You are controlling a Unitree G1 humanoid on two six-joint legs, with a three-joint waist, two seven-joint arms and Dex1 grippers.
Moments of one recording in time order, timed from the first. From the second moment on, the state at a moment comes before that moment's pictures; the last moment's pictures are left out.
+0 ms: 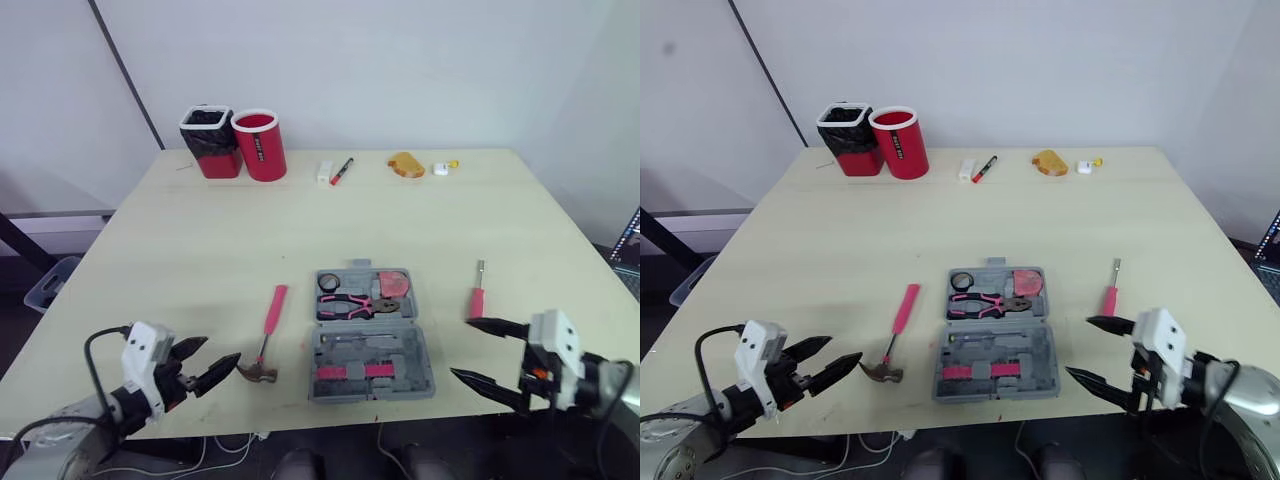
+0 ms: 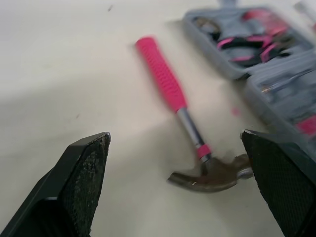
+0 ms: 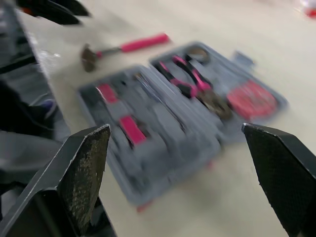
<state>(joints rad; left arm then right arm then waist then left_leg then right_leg) 0.29 0.67 0.37 -0.36 -0.56 0.63 -0.69 0.15 -0.72 -0.16 -0.54 0.52 0.34 0.99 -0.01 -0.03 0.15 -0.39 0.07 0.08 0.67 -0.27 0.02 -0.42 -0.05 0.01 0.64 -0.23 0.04</state>
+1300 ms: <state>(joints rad) 0.05 0.37 0.23 -0.53 -0.41 1.20 -0.09 0.01 -0.77 -0.08 -0.57 0.56 0.41 1.00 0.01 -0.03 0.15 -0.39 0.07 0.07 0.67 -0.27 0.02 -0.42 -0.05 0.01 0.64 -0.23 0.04</state>
